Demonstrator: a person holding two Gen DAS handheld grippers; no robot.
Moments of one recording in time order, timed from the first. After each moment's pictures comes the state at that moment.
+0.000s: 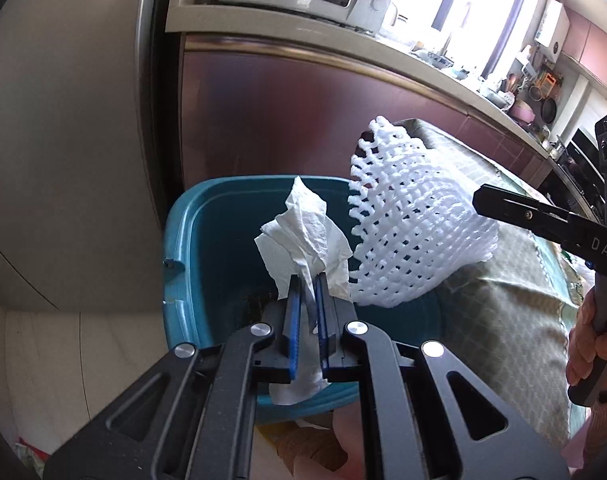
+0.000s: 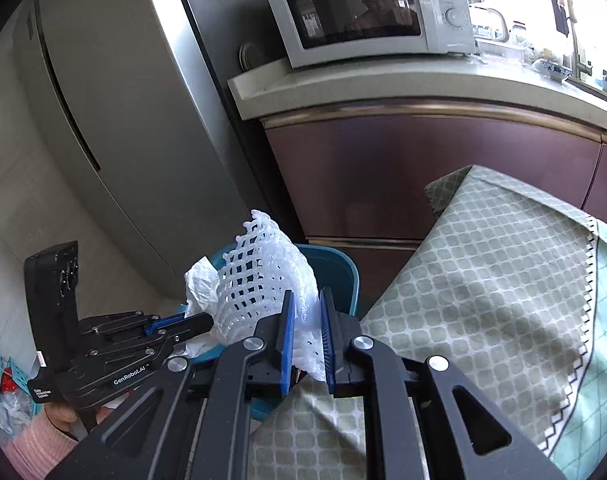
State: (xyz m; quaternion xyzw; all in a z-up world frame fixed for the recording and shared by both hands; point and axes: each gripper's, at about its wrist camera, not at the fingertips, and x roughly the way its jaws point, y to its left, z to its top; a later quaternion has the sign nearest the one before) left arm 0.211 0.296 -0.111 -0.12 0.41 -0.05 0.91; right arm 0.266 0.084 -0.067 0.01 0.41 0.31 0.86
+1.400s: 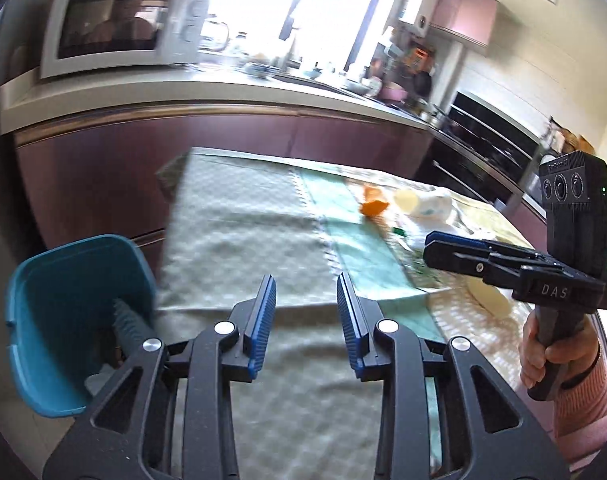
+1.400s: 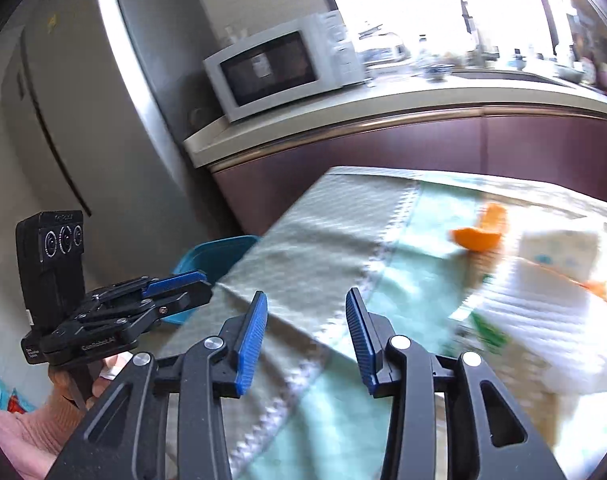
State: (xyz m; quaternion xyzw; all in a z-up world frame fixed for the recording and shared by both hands) left arm 0.172 0.102 -0.042 -0.06 0.33 -0.27 0.90; right arm 0.144 -0.120 -0.022 0.09 0.35 0.21 0.91
